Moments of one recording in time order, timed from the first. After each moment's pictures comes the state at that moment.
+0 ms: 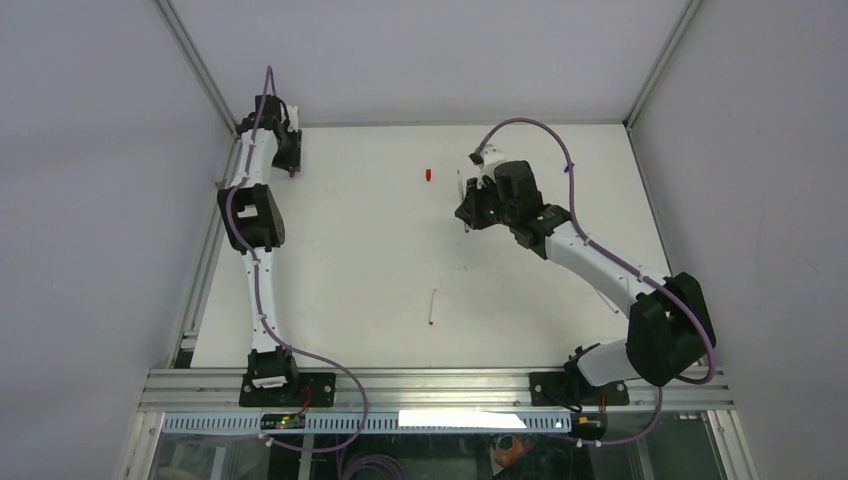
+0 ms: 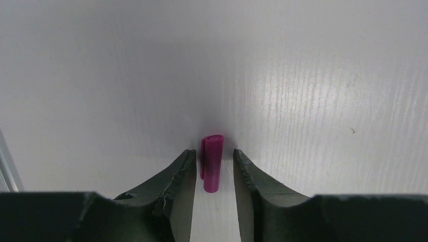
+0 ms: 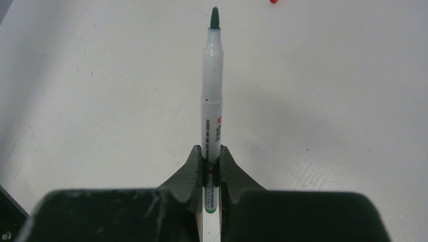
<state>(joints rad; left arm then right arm) 0.12 2.65 2.52 -0.88 -0.02 0.14 0.56 1.41 1.01 -0.16 -0.14 0.21</state>
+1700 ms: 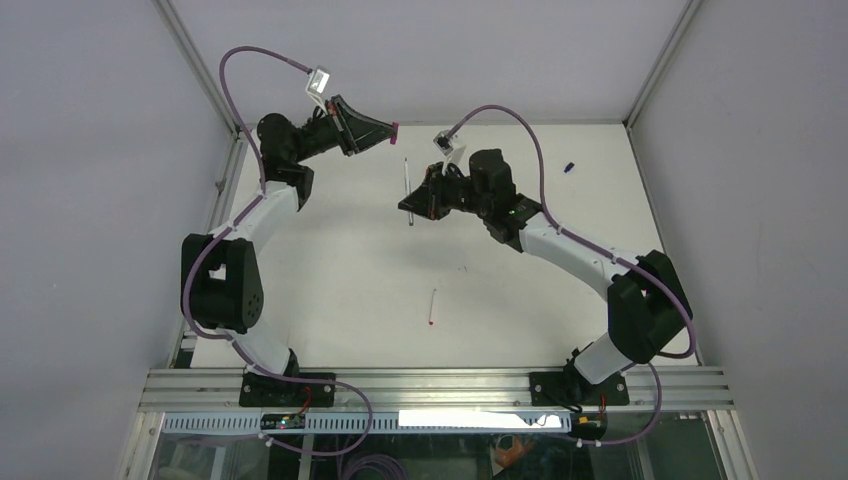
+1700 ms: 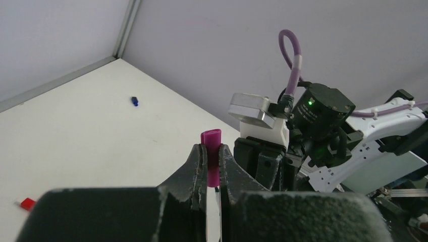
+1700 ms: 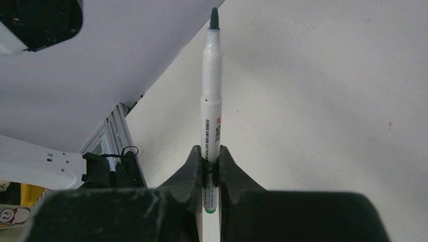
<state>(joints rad) -0.16 1.67 1.25 0.83 0.96 -0.90 0.67 1.55 1.12 0.15 -0.47 0.48</state>
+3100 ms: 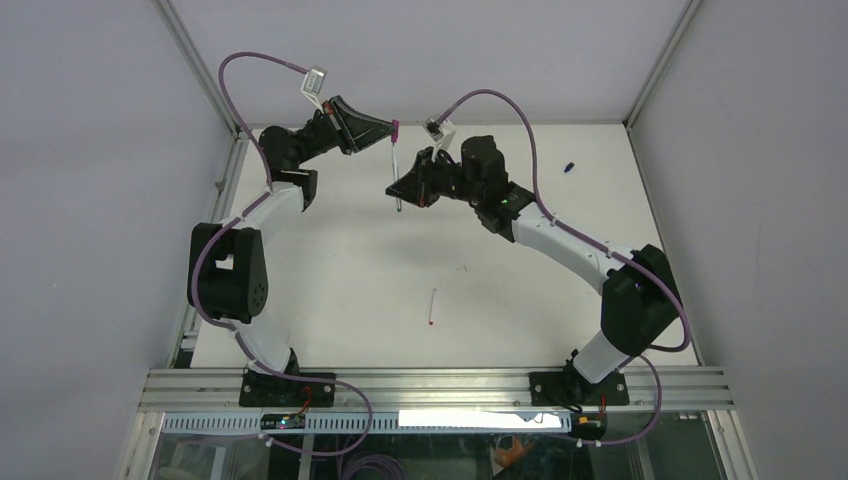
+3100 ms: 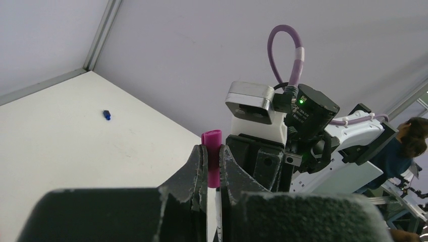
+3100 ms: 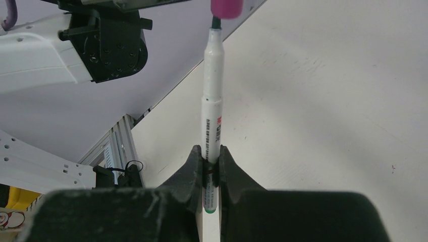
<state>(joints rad) -0.16 1.74 1.23 1.19 0.95 -1.20 0.70 1.60 1.26 0.16 -0.47 0.46</state>
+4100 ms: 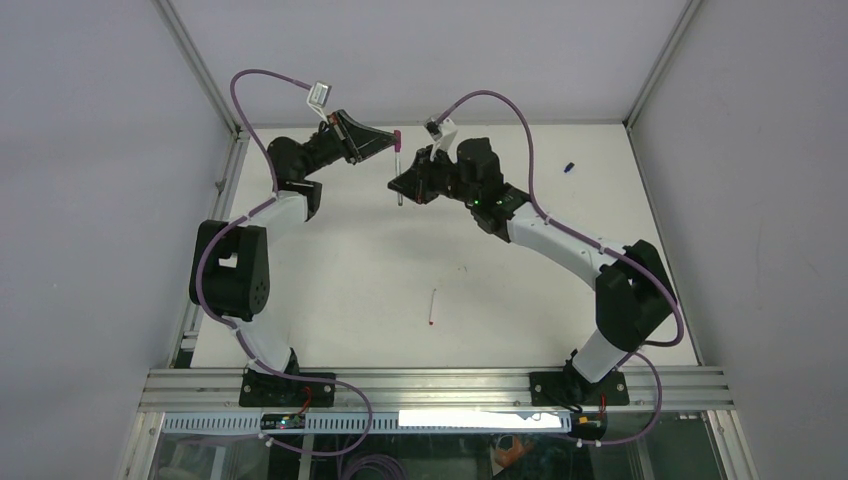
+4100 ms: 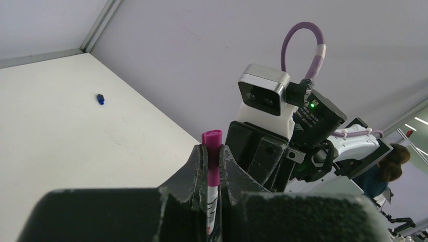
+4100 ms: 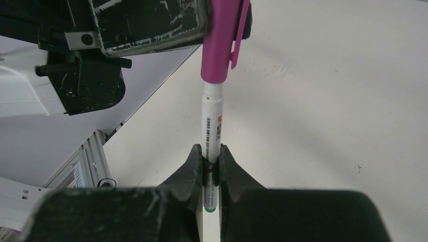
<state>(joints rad) -0.17 1.77 1.13 1.22 0.90 -1.26 0.70 1.63 1.26 0.19 -0.35 0.42</state>
